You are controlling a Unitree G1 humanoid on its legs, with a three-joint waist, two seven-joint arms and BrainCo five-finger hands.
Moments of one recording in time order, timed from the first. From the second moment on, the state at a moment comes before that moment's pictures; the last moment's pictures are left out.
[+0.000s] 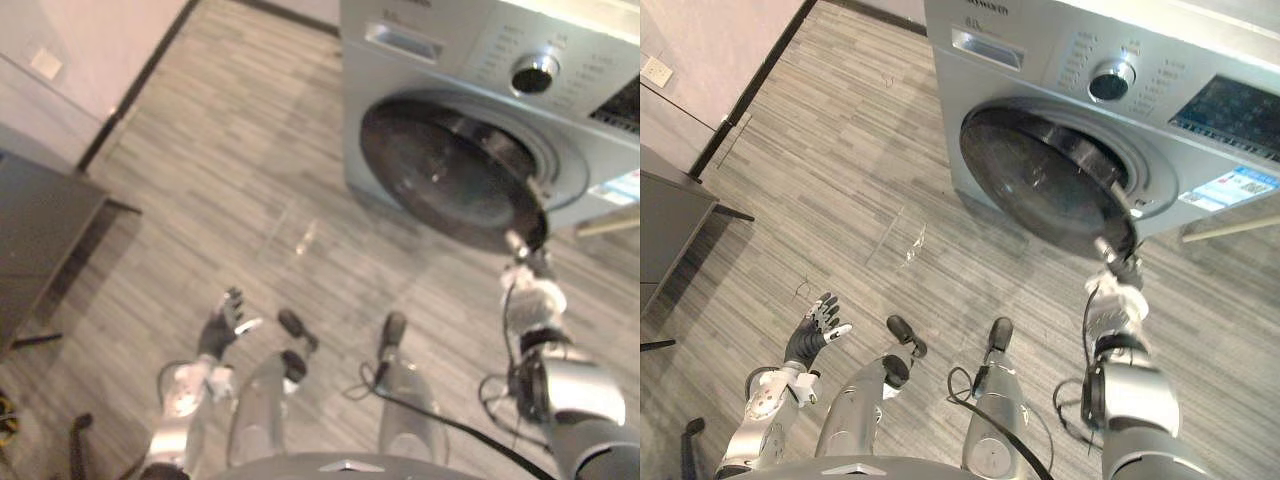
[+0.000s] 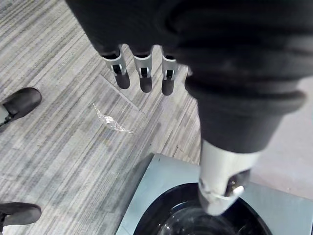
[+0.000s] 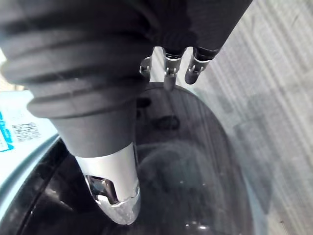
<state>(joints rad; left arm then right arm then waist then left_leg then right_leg) 0.18 0.10 -0.08 0.27 -0.32 -0.15 -0.11 -0.71 -0.63 -0.25 1.20 0.98 -0.11 -0.04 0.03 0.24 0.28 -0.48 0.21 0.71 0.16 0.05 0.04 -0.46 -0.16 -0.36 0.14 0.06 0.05</state>
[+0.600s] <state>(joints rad) 0.18 0.03 0.08 0.26 -0.39 -0.17 -0.06 -1.04 -0.89 -0.17 1.14 1.22 -0.13 -0.12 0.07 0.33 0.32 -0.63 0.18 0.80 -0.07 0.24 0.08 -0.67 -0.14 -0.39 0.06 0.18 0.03</state>
